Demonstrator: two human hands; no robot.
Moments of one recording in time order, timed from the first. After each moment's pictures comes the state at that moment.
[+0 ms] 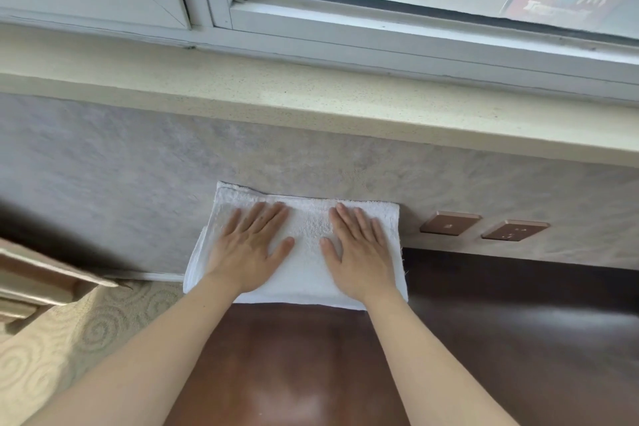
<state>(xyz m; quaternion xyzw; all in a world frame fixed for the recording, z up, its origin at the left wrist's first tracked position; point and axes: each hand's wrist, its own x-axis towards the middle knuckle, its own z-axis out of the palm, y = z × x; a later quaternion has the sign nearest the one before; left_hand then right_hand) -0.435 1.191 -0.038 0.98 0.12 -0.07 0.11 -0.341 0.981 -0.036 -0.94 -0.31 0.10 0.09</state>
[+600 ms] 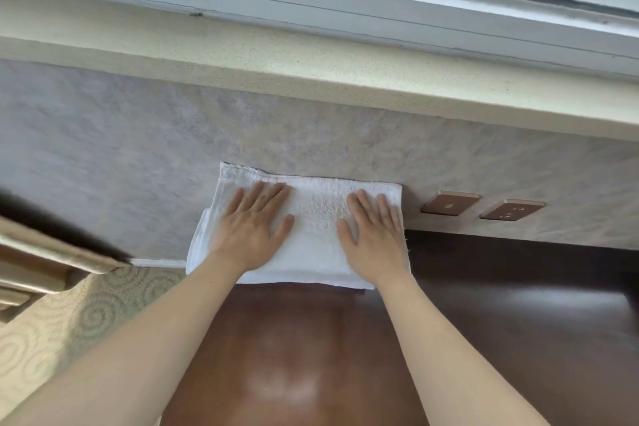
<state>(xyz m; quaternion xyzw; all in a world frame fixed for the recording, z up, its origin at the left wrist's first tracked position) -0.439 1.194 -0.043 0.98 0.11 -0.04 0.12 -0.348 0.965 -0.036 -0.96 -0.24 0.11 0.07</state>
